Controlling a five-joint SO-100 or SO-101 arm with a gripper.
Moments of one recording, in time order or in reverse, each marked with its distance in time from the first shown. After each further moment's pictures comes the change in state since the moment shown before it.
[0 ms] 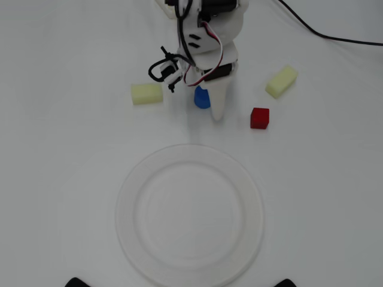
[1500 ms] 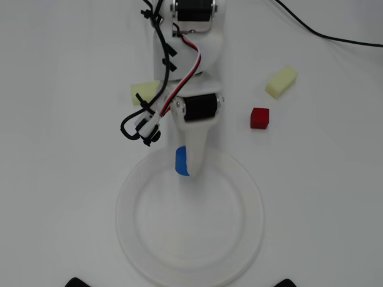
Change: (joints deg) arm 8.1 -8.1 -14.6 -35.2 -8.6
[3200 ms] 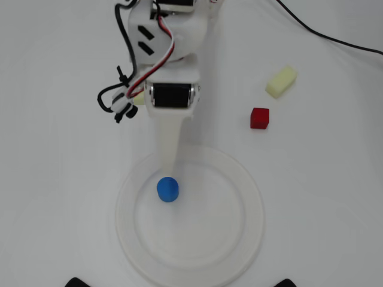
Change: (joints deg) arm 3.9 4.5 -17.2 28.3 12.7
